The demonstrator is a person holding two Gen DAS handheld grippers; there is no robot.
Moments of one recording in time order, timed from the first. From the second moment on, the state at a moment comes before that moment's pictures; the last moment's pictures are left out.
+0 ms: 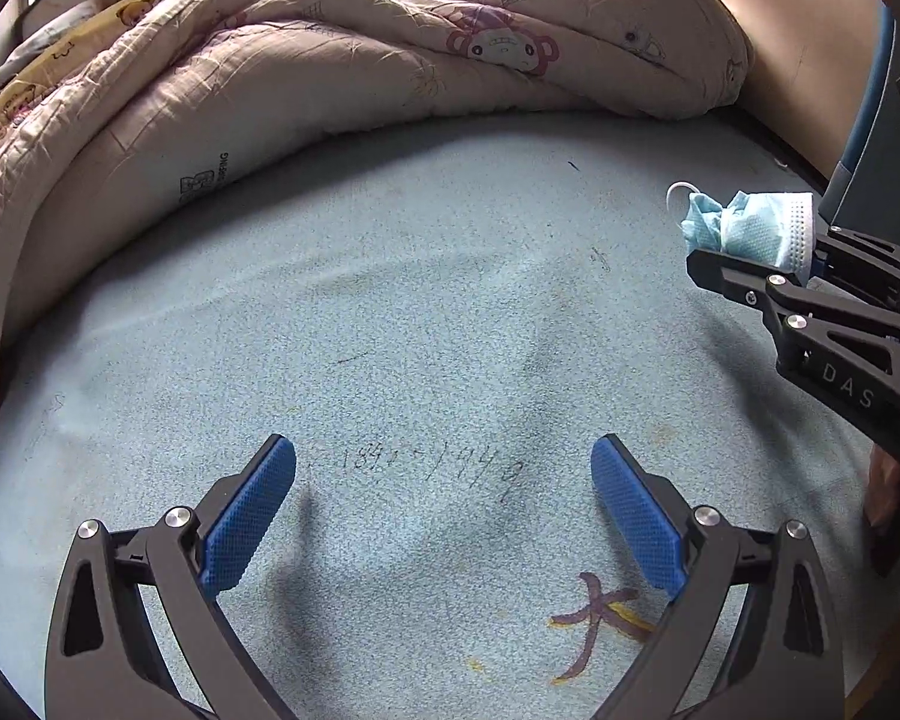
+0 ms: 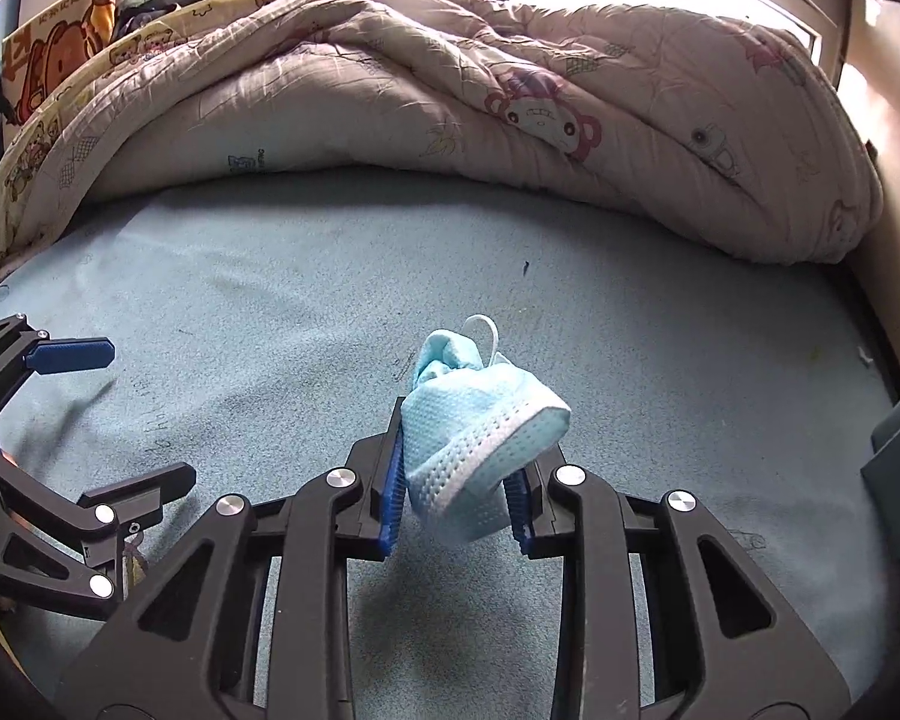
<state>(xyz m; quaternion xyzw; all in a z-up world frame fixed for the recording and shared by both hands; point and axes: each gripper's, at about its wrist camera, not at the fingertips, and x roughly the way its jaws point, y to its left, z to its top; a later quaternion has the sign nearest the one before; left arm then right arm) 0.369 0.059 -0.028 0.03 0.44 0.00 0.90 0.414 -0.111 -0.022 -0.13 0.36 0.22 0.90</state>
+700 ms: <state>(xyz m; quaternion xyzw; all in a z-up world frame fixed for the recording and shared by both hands) 0.152 0.021 0.001 0.00 0.36 -0.05 0.93 0.193 -0.133 0.005 -0.13 0.32 0.31 0.89</state>
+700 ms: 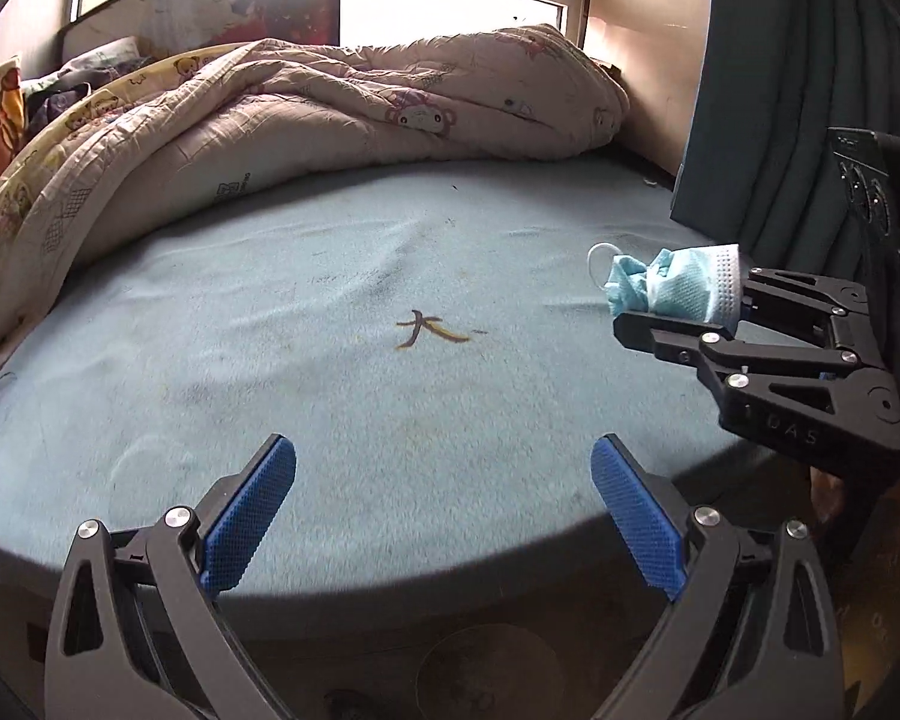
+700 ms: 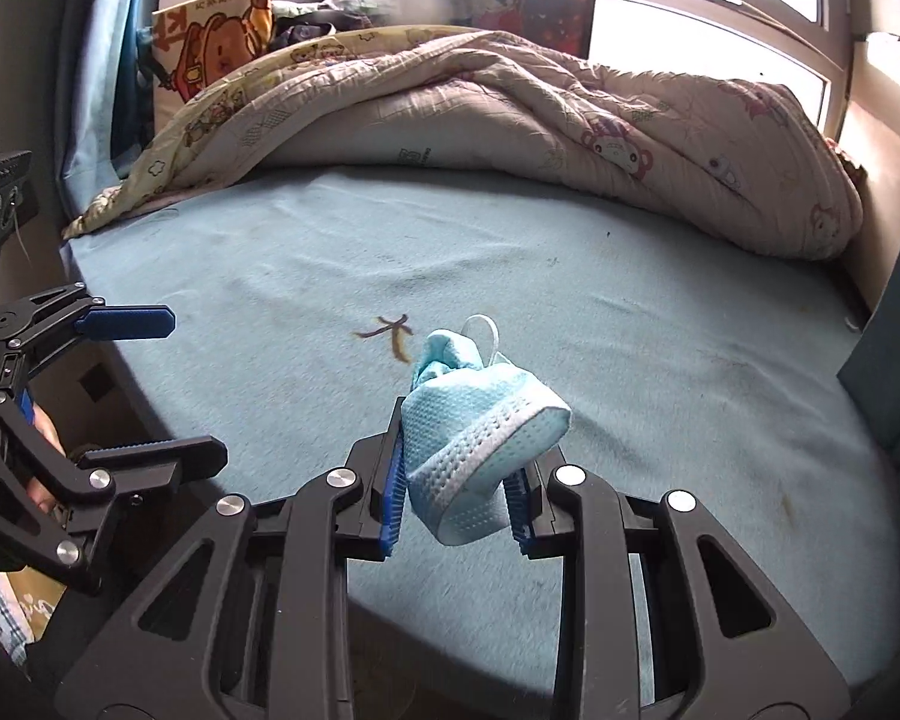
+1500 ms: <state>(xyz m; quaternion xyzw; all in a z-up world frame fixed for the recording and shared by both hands) 0.015 0.002 -0.226 0.00 0.53 -0.07 0.85 -0.021 -0.171 -0.219 -0.14 0.47 0.38 0.78</state>
